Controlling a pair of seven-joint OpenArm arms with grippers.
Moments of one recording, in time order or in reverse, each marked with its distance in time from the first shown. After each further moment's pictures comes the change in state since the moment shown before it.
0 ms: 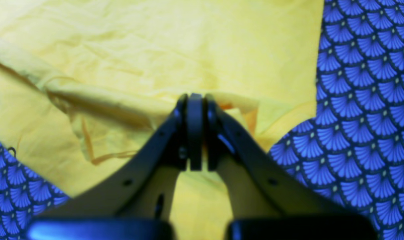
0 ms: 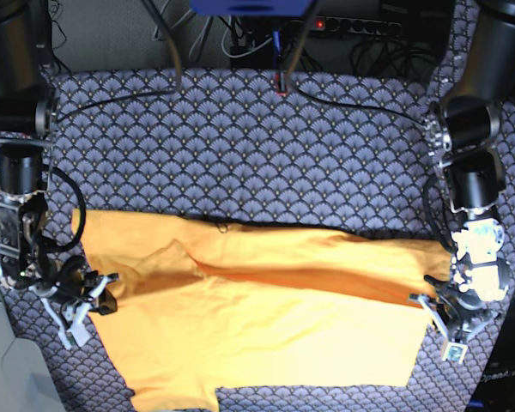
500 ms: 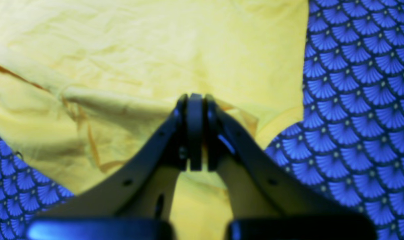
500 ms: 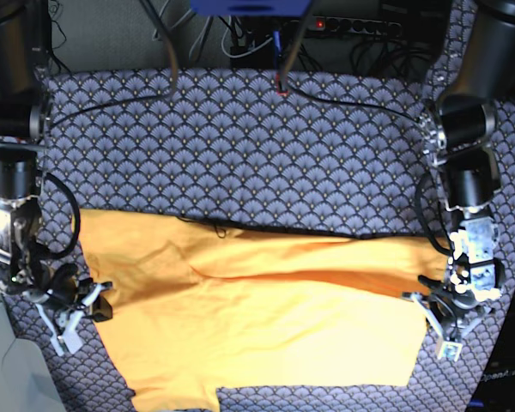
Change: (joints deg) left arm 0.5 0.8 0.3 1.8 -4.8 -0.1 6.5; right arm 1.2 1.0 -0.1 0.0 3.9 0.0 -1.9
